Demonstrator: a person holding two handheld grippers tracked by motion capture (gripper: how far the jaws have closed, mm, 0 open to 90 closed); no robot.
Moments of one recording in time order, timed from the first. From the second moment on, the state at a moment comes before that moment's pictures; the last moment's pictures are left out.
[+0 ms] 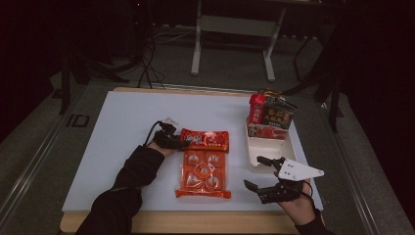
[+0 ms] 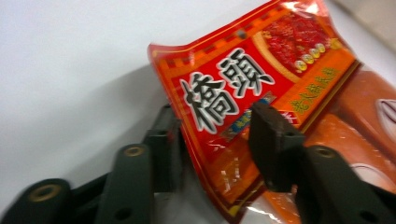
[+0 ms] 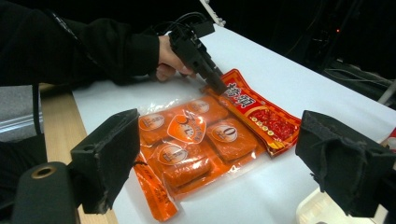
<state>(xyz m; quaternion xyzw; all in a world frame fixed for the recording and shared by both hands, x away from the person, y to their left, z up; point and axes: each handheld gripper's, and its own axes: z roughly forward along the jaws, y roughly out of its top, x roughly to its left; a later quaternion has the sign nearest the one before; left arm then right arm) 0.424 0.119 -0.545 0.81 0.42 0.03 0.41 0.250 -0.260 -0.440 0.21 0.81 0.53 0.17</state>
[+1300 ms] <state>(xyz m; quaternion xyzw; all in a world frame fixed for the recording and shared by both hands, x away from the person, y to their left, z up) 0.382 0.111 -0.482 0.82 0.37 0.11 0.42 0.252 -0.262 -0.437 0.22 0.80 0.54 0.17</state>
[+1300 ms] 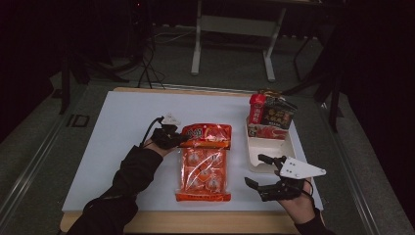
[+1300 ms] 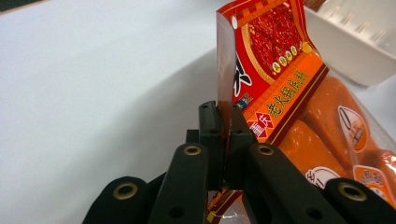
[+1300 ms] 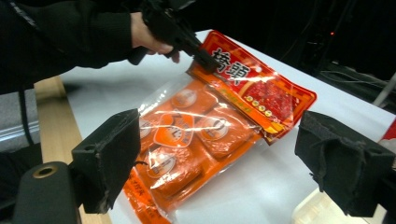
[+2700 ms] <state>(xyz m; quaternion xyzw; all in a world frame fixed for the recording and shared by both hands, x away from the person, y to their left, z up) 0.307 0.095 -0.409 0.80 0.24 0.14 0.53 0.251 -0.276 -0.425 0.26 0.77 0.55 0.21</state>
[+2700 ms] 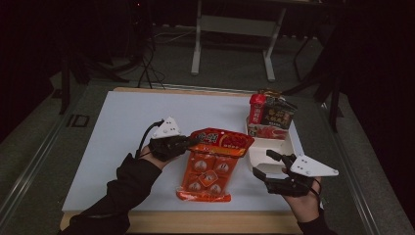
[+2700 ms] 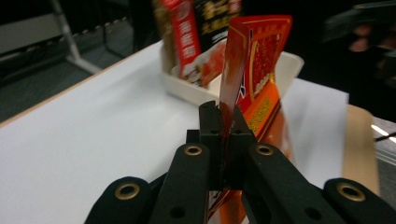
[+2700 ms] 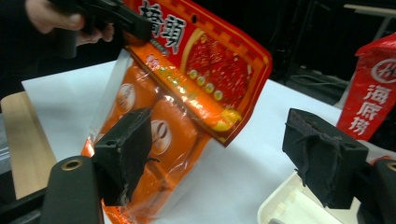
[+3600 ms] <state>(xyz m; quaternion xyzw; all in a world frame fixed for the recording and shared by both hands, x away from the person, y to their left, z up) 0.275 0.090 -0.399 0.79 0.19 0.12 0.57 0.289 -0.242 -0.443 0.22 0.80 0.55 0.09</state>
